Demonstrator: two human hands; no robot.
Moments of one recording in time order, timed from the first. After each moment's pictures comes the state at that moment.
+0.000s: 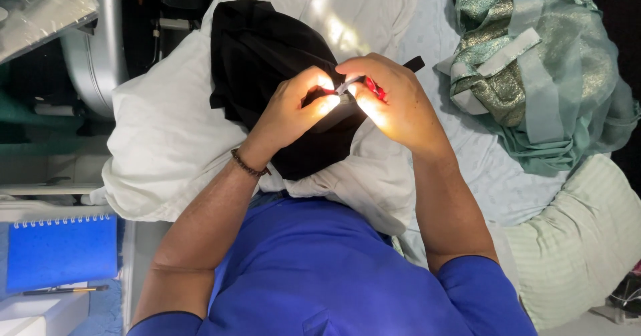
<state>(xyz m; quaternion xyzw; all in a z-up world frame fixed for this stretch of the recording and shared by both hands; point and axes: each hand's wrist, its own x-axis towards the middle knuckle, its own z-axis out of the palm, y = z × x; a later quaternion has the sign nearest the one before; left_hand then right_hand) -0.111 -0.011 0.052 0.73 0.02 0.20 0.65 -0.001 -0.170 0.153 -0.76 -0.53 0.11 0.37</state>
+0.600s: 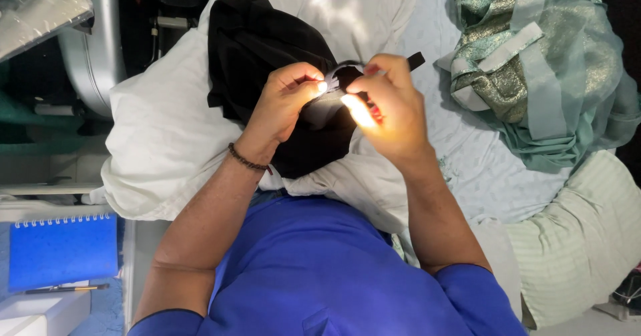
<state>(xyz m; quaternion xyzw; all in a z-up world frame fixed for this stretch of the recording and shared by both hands) -0.082 -0.017 0.006 0.52 0.04 0.25 0.82 -0.016 -0.188 0.120 -0.76 -0.51 -0.06 0.39</state>
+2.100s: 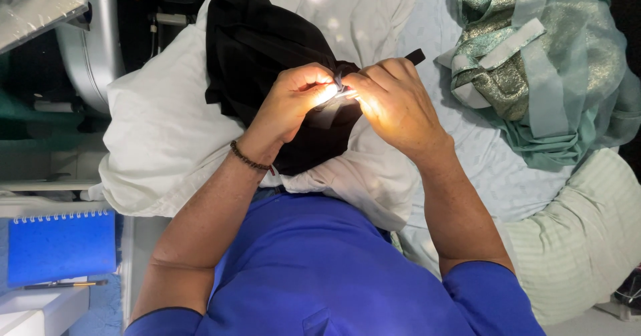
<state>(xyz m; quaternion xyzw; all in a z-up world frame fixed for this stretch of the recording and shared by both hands) -0.081 -0.032 0.017 0.55 -0.01 0.25 0.80 0.009 -0.192 0.117 -0.70 -0.66 -0.22 0.16</state>
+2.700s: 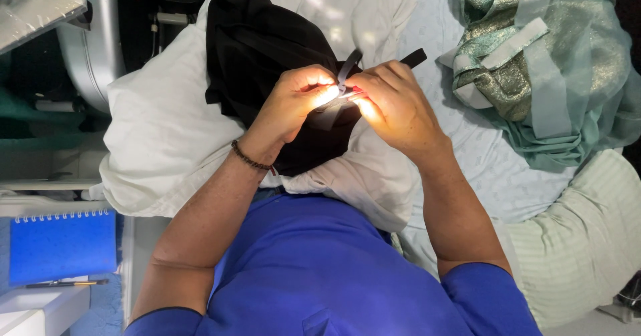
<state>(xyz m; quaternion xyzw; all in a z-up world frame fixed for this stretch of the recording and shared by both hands) -0.082 -0.033 0.022 0.56 0.02 0.21 0.80 0.011 -0.191 0.117 -0.68 -0.66 -0.16 0.27</state>
